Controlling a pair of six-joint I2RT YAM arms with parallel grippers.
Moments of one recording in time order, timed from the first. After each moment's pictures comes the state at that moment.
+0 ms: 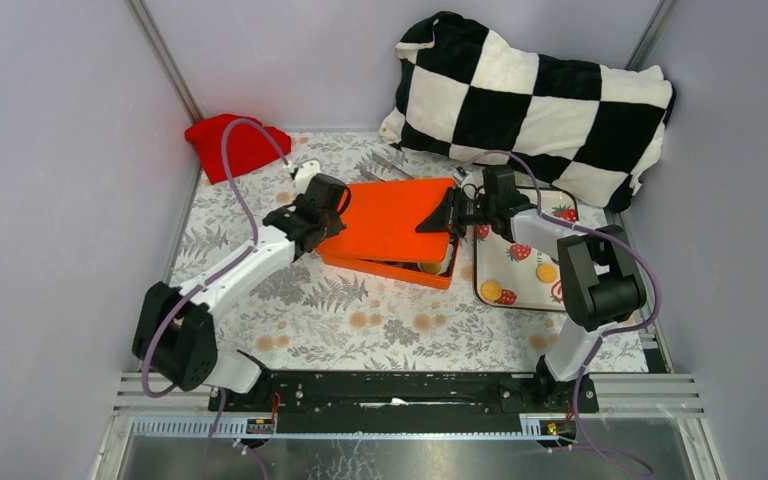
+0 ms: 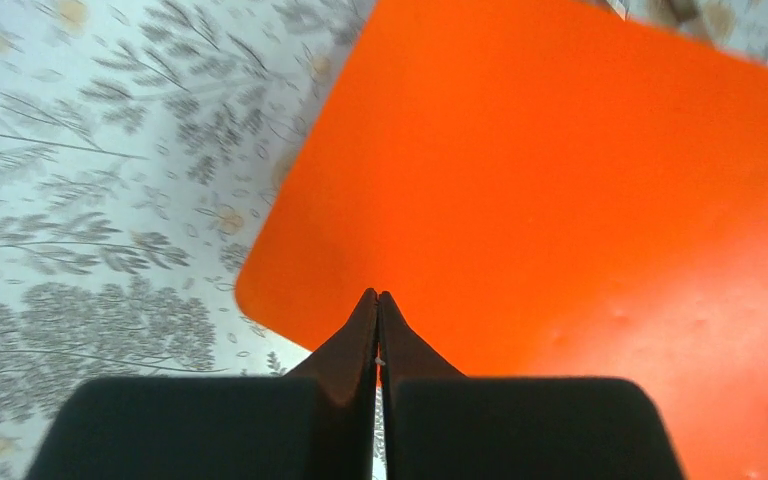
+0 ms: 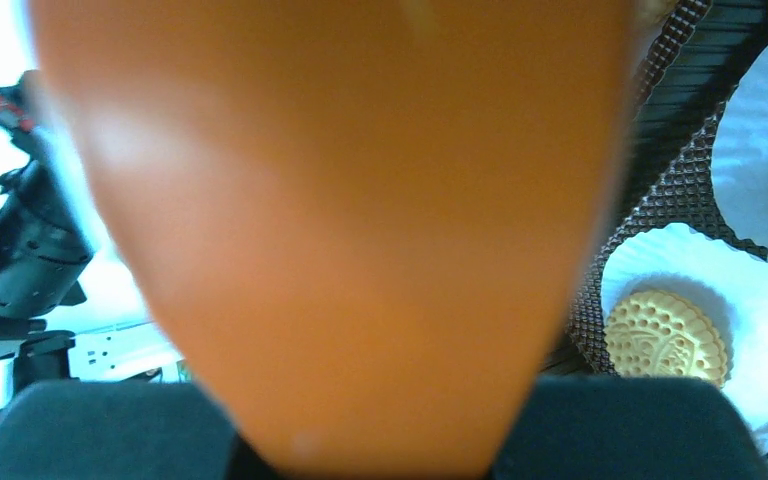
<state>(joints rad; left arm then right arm) -0.51 1.42 1.09 -0.50 -0.42 -0.69 0.28 1.76 1.00 0.09 -0.91 0.81</state>
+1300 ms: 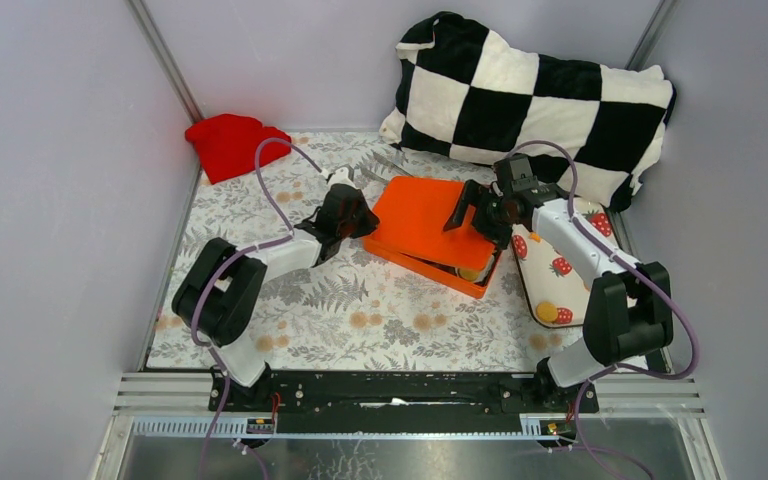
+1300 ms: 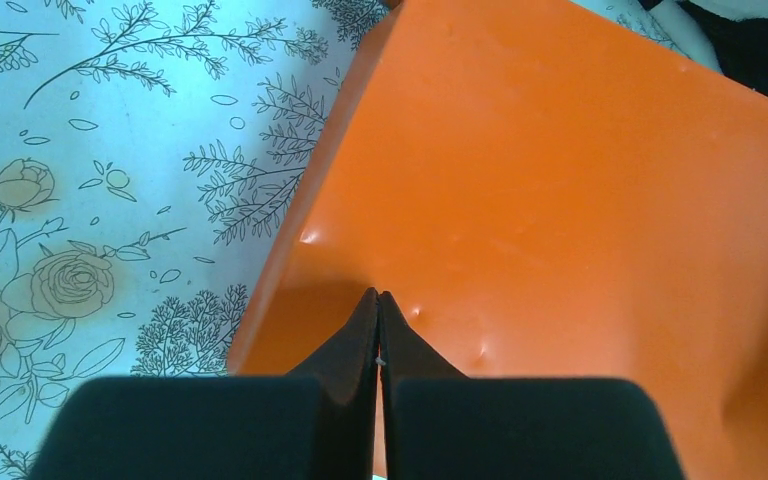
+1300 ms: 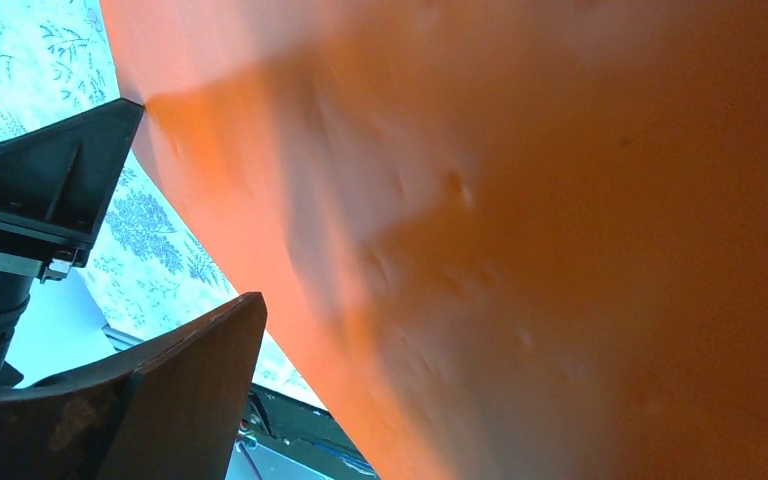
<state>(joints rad) -0.51 1.71 0.92 0.21 -0.04 -0.72 0.27 1.54 1.17 -0.66 -0.29 0.66</state>
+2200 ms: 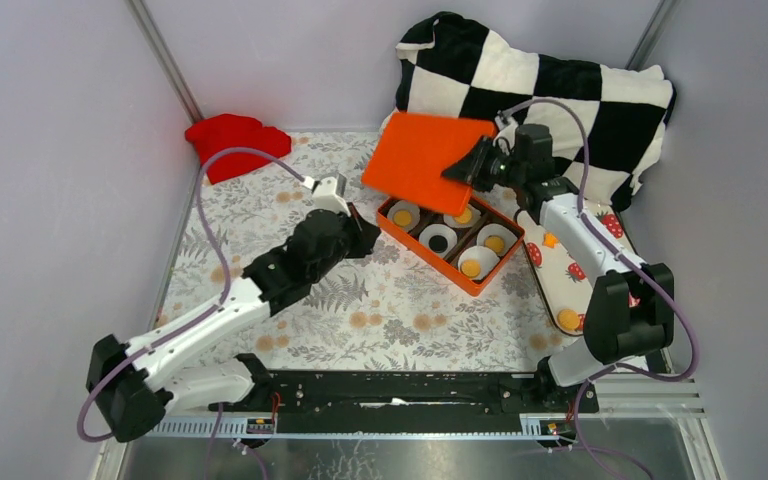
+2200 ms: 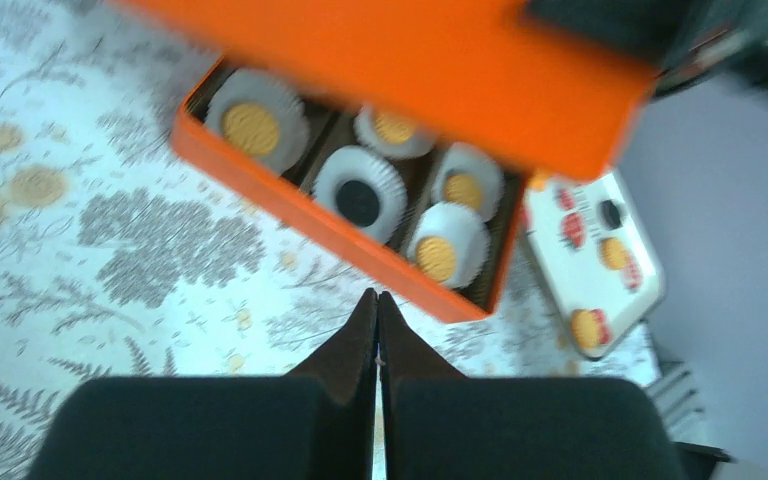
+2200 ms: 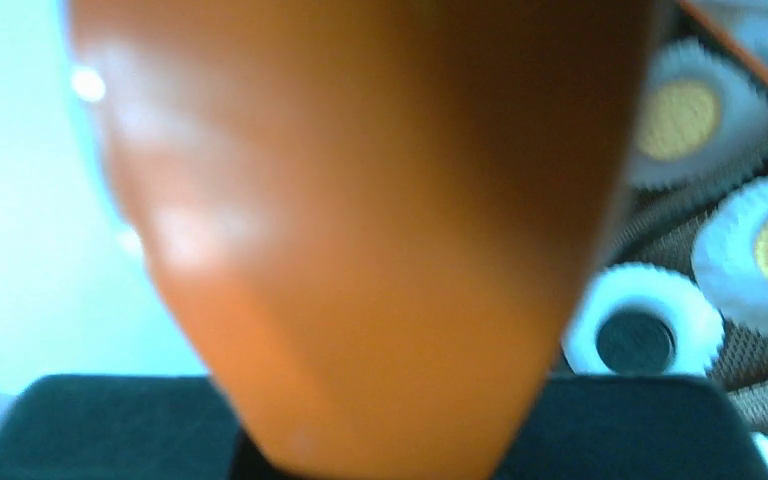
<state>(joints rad) -0.80 1.09 0.90 -0.16 -0.25 -0.71 0.22 1.54 1.19 -0.14 -0.58 0.71</state>
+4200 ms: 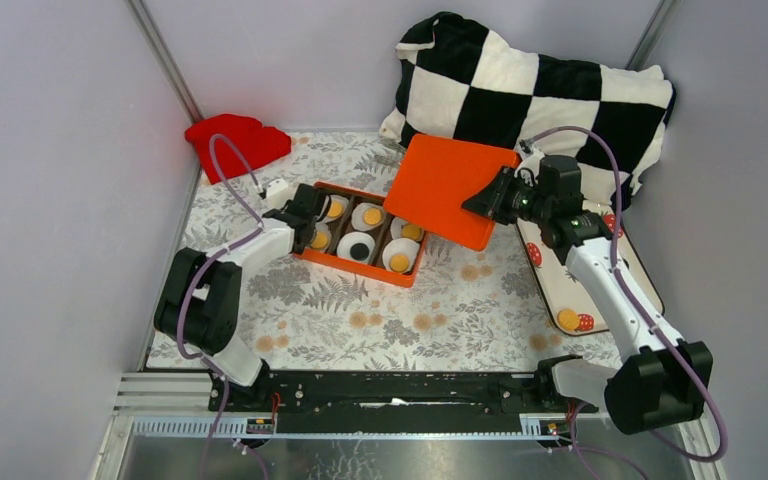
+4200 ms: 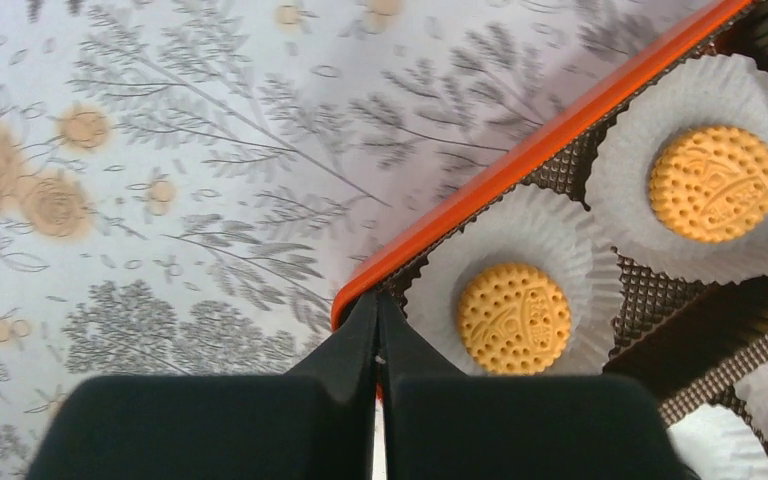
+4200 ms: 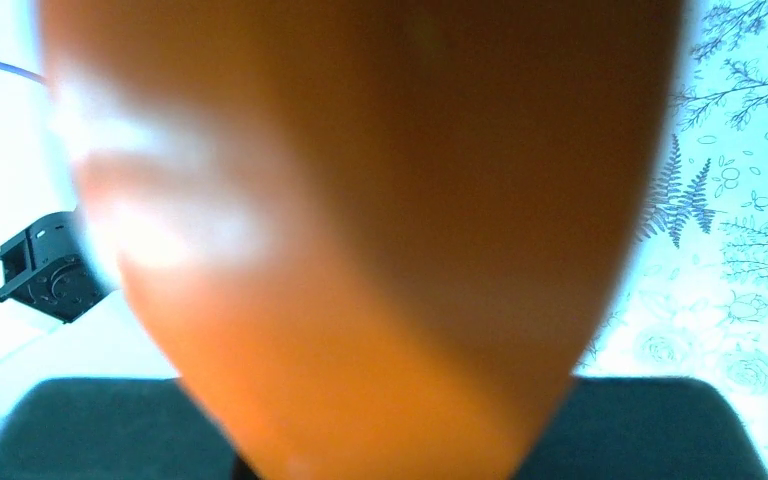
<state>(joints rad) -0.35 1.63 0.98 -0.42 -0.61 -0.80 0.20 1.18 1.02 -0.31 -0.51 0.62</state>
